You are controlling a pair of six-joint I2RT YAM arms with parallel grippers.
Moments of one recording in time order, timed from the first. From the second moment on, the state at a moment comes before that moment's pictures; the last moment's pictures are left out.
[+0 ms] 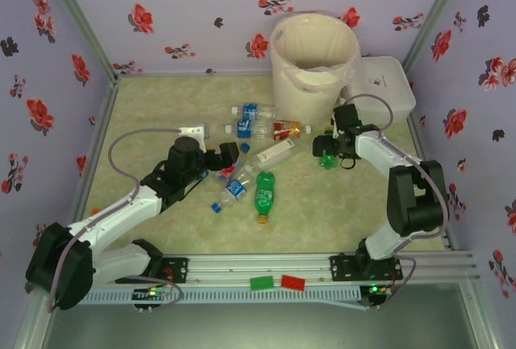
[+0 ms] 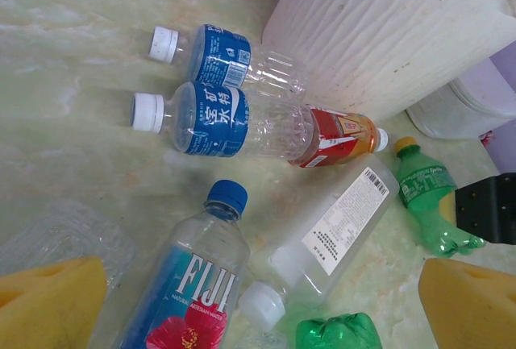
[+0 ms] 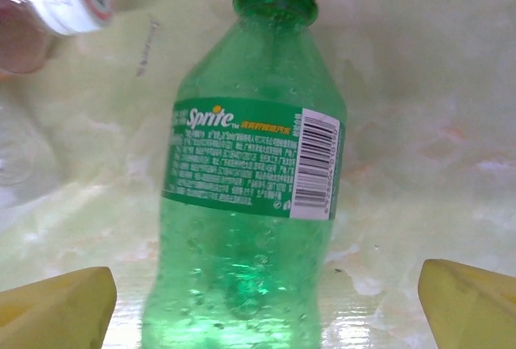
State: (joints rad) left arm -0.63 1.12 0.62 0.06 -0.06 -0.60; right arm 0.21 1.62 1.02 -0.56 0.01 0.22
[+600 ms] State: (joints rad) left arm -0.62 1.12 0.62 0.05 -0.06 -0.60; right arm 0.21 1.78 1.12 -0.60 0.05 0.27
